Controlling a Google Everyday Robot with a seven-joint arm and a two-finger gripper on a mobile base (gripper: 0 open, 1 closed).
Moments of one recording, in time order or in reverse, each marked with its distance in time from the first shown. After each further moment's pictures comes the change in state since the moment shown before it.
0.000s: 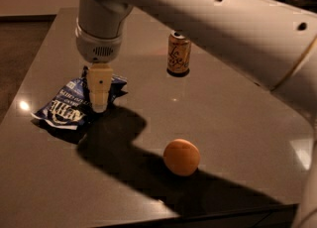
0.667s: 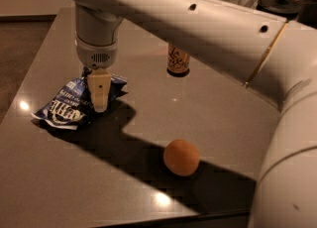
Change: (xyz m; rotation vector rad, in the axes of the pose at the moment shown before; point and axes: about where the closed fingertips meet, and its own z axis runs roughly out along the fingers) arm 0.013 -0.011 0.033 -0.043 0.073 0.005
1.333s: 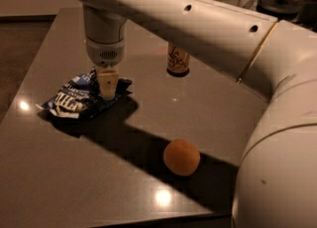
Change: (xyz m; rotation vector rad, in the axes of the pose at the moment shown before) arm 0.033 -0.012 0.006 -0.020 0.076 0.029
